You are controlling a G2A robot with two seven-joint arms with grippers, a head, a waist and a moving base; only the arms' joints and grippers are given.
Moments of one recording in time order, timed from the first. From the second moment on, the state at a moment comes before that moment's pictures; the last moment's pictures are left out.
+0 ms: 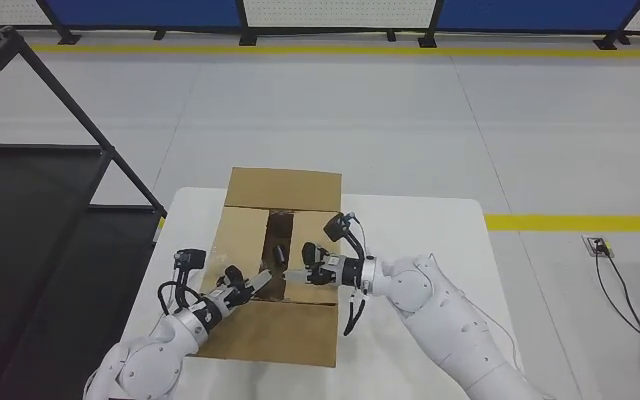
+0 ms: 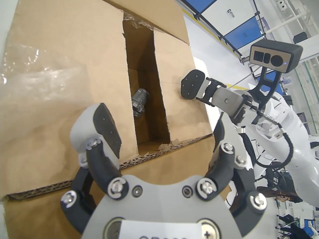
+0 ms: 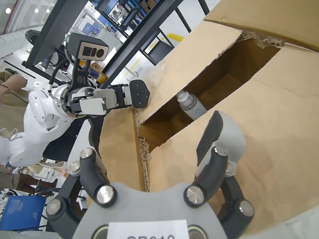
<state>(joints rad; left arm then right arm) 1.30 -1.15 -1.49 -1.80 0.46 -0.11 -0.57 -0.57 -1.43 0.89 -0.96 -0.32 -0.73 0.55</state>
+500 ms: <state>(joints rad) 1.35 -1.15 -1.60 -1.97 0.30 -0.13 -0.42 -0.57 -1.44 0.90 -0.97 -0.26 -0.72 0.54</state>
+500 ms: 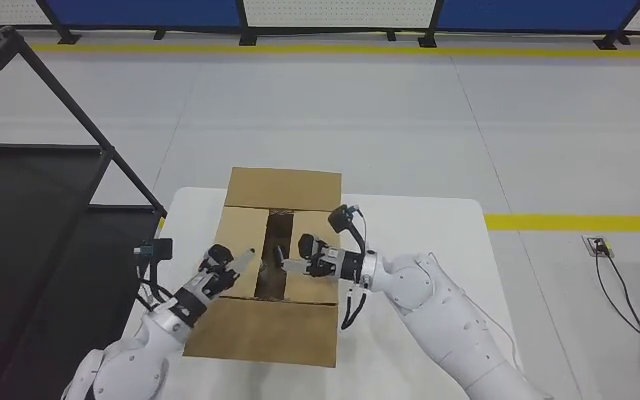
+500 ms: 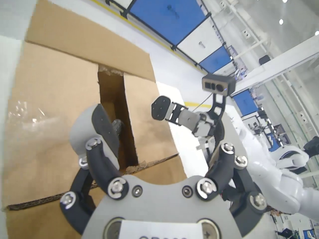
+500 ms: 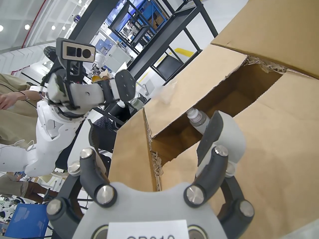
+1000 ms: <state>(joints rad) 1.65 -1.16 -1.97 -1.99 -0.14 -0.08 -0.23 -0.53 -1.44 0.91 -0.94 -0.21 -0.78 0.59</state>
